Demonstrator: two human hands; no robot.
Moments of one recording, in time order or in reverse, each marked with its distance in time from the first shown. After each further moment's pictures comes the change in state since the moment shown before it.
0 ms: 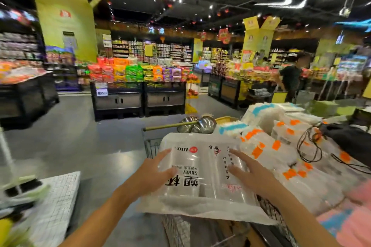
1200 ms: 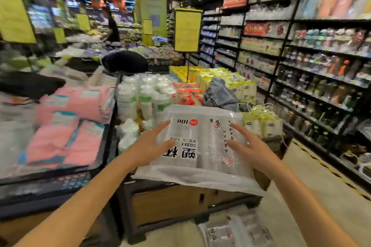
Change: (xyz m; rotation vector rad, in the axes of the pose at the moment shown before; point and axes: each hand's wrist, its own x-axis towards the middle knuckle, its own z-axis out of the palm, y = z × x) left_hand -0.388 0.377 0.413 -0.096 -1.146 1.017; right_hand -0.775 0.050 -0.143 -0.137 1.022 1.113
